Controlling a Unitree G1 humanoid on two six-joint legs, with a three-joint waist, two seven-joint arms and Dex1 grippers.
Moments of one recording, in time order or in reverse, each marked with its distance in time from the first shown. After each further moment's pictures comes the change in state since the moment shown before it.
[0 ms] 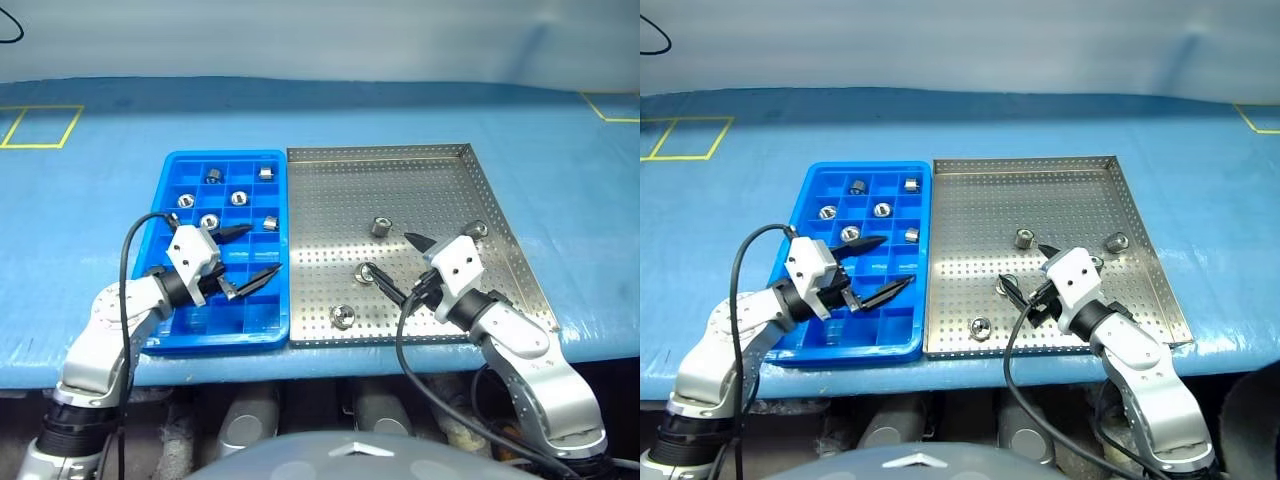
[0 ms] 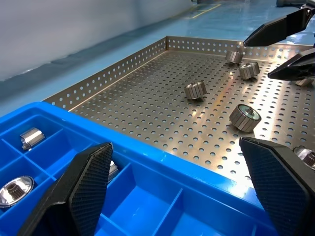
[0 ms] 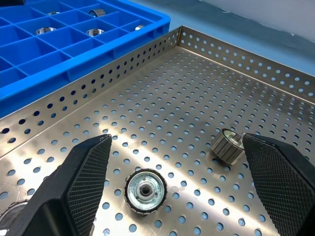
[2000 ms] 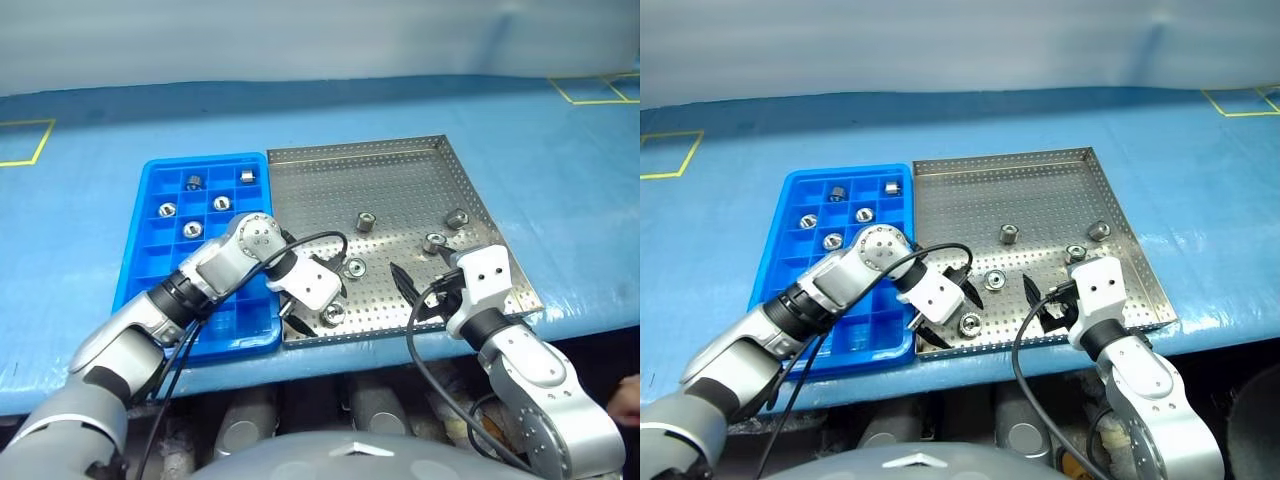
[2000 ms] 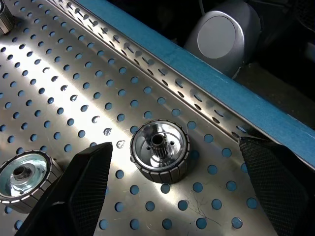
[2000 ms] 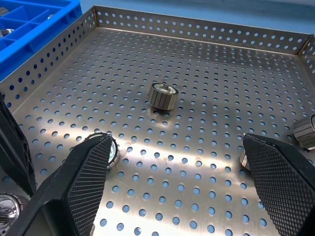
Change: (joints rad) left arm -0.751 -0.124 -0.720 0.518 0.469 -0.317 -0.696; right arm 0.115 0.114 -0.085 -0.209 0.065 0.248 -0.233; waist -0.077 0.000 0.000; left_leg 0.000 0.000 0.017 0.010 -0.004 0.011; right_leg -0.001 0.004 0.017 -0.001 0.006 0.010
